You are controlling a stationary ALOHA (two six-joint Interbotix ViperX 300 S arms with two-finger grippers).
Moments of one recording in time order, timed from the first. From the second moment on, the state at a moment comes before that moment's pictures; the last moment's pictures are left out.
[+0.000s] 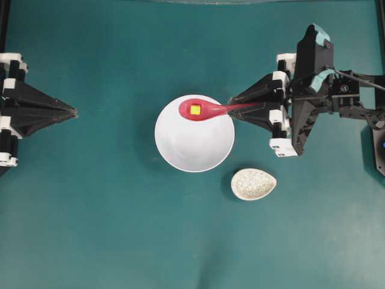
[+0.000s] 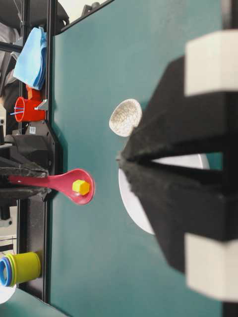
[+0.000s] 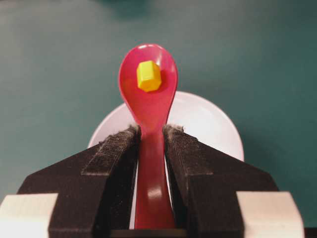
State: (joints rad) left arm 0.00 -0.96 1.18 0.01 -0.21 -0.01; right arm -0.07 -0.38 0.84 0.19 -0.12 0.02
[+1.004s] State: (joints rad) left arm 0.00 -0.96 1.18 0.01 -0.20 -0.01; right arm -0.07 -0.38 0.84 0.11 -0.17 0.02
